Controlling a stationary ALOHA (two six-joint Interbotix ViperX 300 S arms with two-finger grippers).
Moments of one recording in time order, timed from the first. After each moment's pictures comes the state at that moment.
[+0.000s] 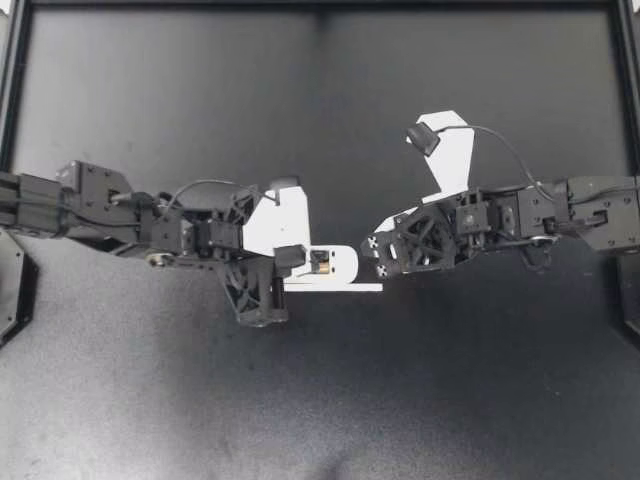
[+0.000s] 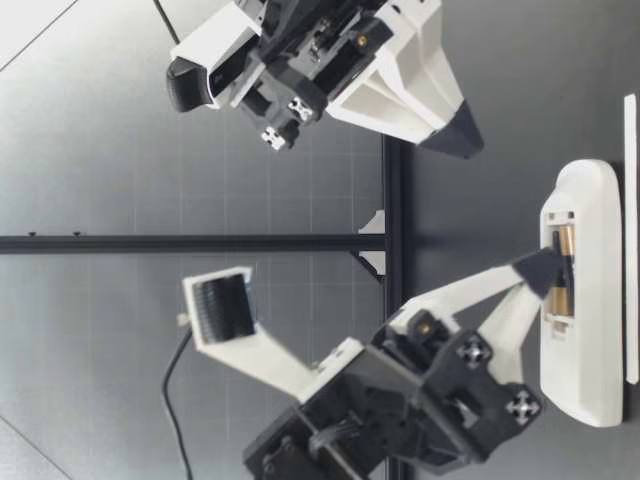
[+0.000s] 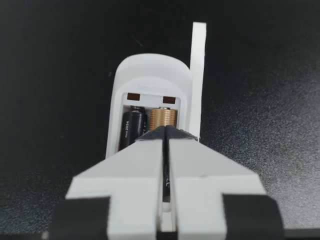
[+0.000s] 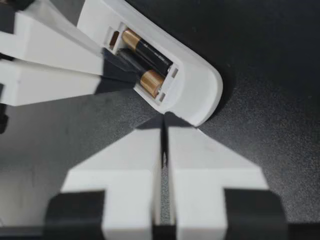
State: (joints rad) left arm 0.05 0.20 0.66 -0.04 0.02 0.00; right arm -0.12 -0.01 0.80 -0.18 0.04 1.22
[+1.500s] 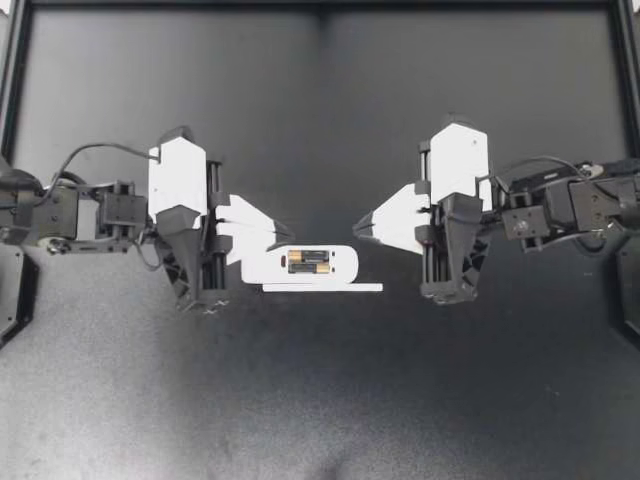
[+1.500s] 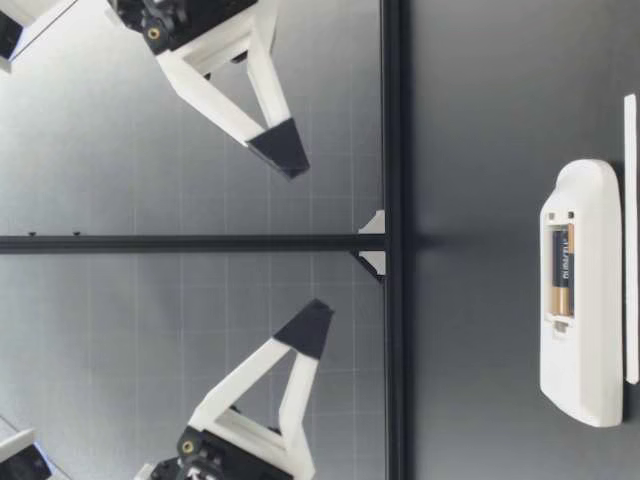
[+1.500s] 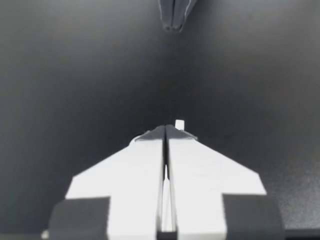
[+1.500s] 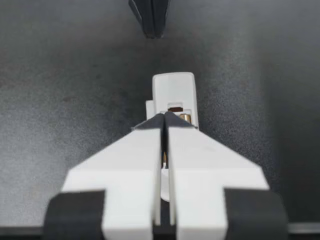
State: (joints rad) left arm 0.04 -0.19 0.85 -0.08 -0.15 -0.01; right arm -0.12 -0.22 0.81 -0.79 -0.07 0.80
